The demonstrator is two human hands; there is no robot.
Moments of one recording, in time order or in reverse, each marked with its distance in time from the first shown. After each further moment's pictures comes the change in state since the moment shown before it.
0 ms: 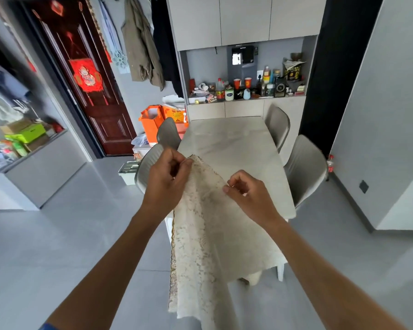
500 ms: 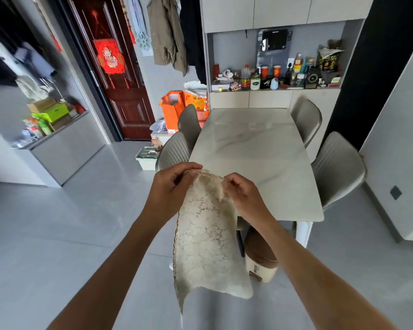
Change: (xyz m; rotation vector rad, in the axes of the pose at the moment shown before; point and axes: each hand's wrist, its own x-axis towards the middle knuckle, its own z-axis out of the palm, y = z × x) left_hand -0.009 -0.071 -0.056 0.061 -0.097 -0.063; right_hand 0.035 0.010 0.103 0.157 -0.146 0.037
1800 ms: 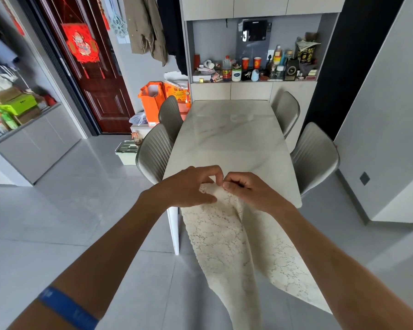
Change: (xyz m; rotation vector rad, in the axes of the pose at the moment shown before) left_hand 0.026 0.016 0.046 0.237 -0.823 -0.021; right_hand -0.018 -0.004 -0.066 -0.184 -0.290 0.069
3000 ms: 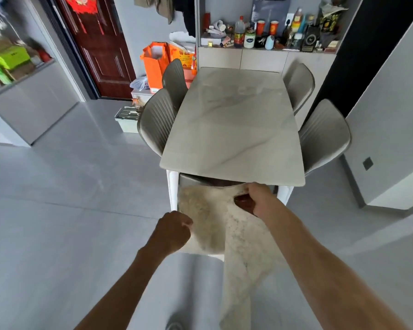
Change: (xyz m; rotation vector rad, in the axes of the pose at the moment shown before) left_hand -0.090 -0.079 0.159 -0.090 0.159 -0.601; right_hand -0.010 0.064 0.073 0.698 0.544 1.079
